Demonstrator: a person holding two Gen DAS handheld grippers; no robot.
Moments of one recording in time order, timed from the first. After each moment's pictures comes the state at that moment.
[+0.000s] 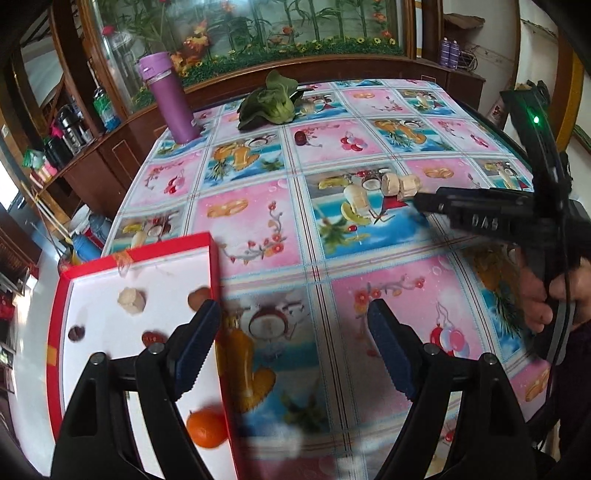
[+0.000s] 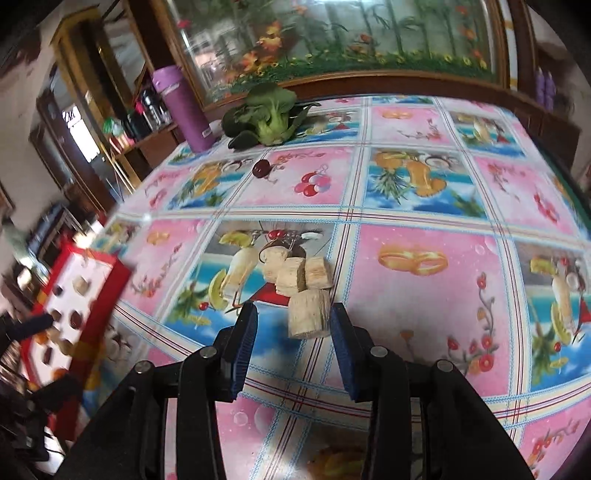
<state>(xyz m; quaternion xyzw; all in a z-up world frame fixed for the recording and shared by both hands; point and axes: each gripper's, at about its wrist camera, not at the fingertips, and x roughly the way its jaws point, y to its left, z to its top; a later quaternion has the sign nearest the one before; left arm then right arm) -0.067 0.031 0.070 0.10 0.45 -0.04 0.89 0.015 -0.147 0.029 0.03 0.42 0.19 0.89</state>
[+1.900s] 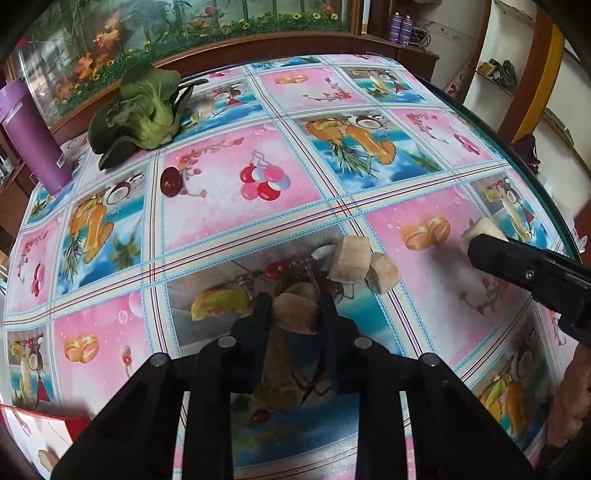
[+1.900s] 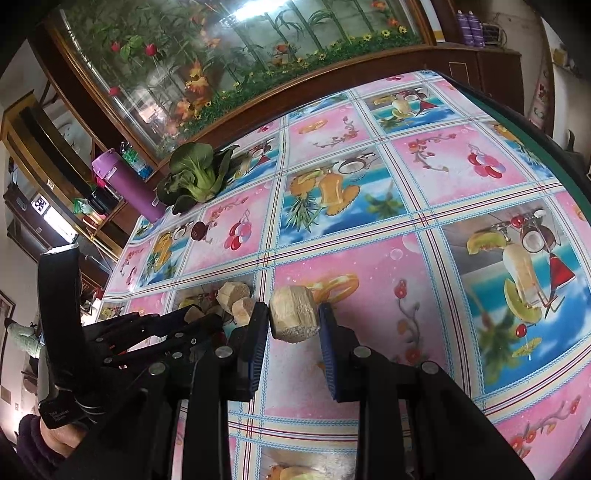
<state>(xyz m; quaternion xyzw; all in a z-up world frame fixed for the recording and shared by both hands) 0.090 -0.050 0.018 0.10 0.49 -0.16 0.85 0.040 -0.223 0.038 0.19 0.42 0.12 0.88</state>
